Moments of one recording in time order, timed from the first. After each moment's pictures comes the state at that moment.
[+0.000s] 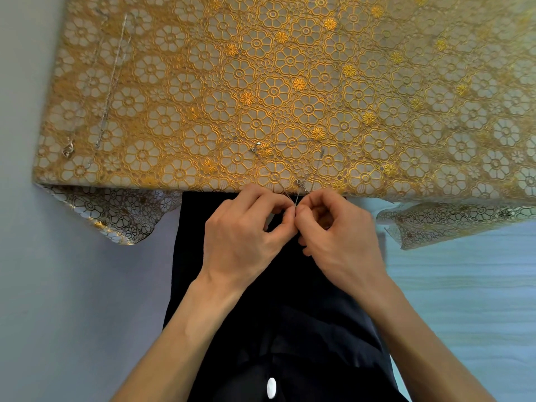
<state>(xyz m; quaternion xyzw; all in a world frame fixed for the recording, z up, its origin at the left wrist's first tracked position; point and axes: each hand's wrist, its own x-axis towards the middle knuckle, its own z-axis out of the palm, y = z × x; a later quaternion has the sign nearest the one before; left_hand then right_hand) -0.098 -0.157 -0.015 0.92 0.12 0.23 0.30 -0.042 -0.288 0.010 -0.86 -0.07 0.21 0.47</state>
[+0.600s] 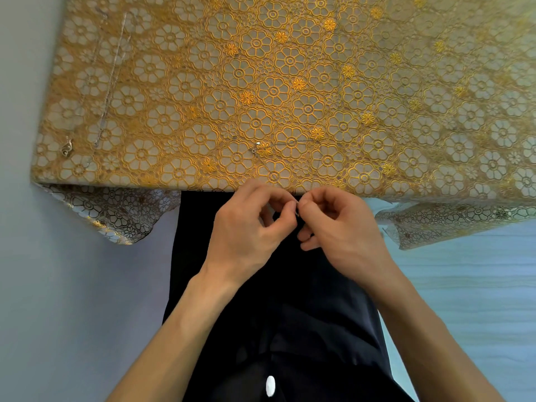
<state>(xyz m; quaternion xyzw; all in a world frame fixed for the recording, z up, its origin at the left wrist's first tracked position) -0.094 -0.155 -0.010 0.87 0.16 0.14 0.45 -0.030 -0.288 0.018 -0.77 0.00 0.32 0.56</state>
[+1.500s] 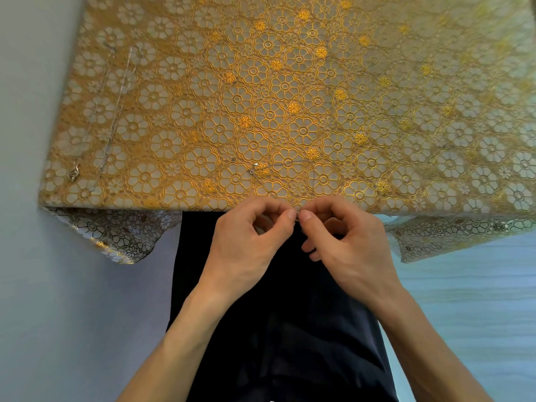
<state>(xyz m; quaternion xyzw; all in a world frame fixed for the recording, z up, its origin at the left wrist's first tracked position) -0.087 -0.151 0.006 0.77 0.23 0.04 0.59 -0.029 -0.295 0.024 -0.80 -0.08 0.21 0.56</state>
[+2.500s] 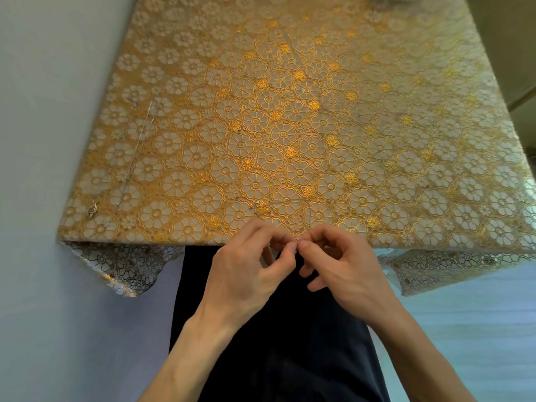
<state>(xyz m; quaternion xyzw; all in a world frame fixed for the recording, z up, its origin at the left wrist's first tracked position) -0.081 -0.146 0.016 0.88 0.12 0.15 0.44 -0.013 -0.291 0.042 -0.78 -0.07 0.30 0.55</state>
